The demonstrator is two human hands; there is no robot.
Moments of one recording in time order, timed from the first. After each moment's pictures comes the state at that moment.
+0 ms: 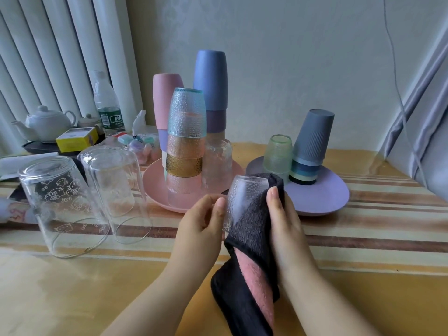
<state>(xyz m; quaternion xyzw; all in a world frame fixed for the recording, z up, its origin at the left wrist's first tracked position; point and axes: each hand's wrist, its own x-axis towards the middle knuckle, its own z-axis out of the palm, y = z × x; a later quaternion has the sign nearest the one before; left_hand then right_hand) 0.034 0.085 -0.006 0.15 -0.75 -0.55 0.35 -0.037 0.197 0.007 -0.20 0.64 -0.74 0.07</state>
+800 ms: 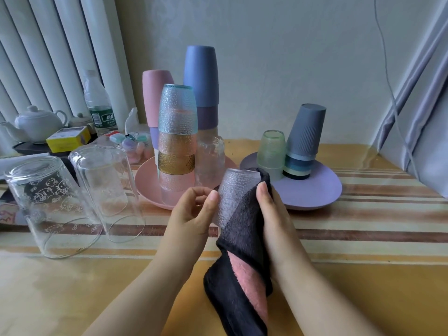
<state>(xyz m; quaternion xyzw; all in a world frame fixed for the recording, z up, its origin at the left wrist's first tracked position) 0.035 0.087 0.000 0.14 -0.66 -0.68 0.30 -0.036 0.195 0.010 -0.24 0.58 -0.76 0.15</state>
